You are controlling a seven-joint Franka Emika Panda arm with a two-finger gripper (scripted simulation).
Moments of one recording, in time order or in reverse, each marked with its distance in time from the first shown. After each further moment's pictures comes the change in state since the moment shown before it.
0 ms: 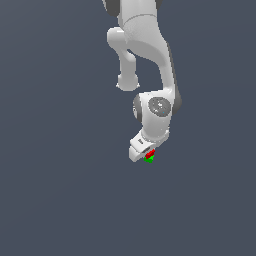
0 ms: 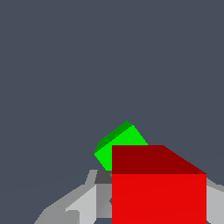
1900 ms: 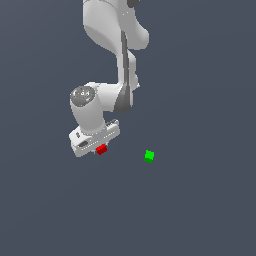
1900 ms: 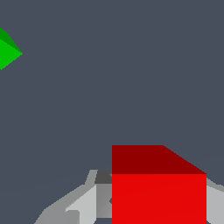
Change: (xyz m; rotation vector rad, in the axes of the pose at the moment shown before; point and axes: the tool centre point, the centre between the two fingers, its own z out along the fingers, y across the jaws) arm -0.130 0.174 -0.036 -0.002 0.000 0.002
